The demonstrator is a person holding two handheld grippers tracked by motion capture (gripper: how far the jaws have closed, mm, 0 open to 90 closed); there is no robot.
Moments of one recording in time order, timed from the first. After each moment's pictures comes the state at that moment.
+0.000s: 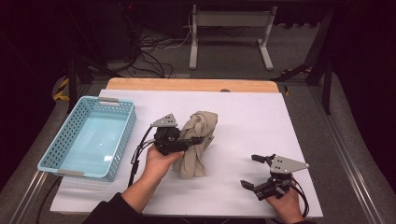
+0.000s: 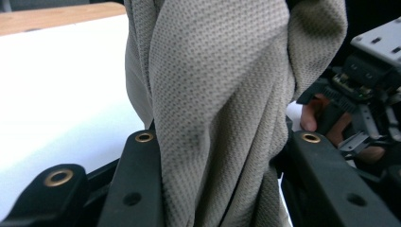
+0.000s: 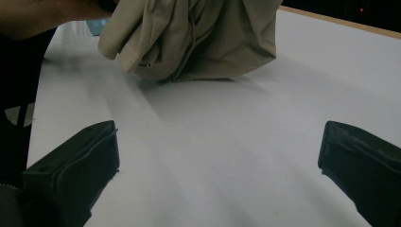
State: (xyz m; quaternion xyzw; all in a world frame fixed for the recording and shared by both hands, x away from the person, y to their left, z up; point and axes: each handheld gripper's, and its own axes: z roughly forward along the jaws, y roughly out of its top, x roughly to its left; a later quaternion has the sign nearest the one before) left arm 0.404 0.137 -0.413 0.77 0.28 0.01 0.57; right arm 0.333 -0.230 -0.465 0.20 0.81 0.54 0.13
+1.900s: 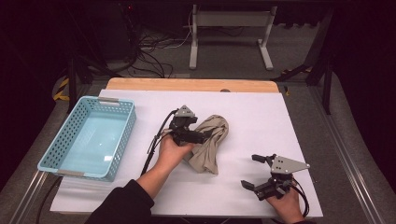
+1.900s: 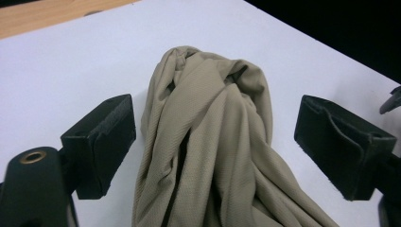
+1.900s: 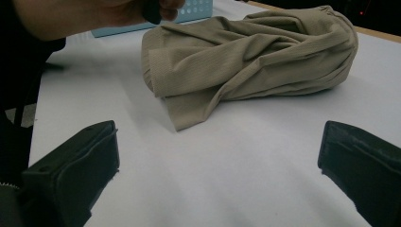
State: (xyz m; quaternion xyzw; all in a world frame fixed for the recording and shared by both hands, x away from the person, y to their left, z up) left arm 0.443 0.103 -0.415 0.80 0.33 0.09 0.49; right arm 0.332 -0.230 -0.464 0.20 0.80 0.55 0.13
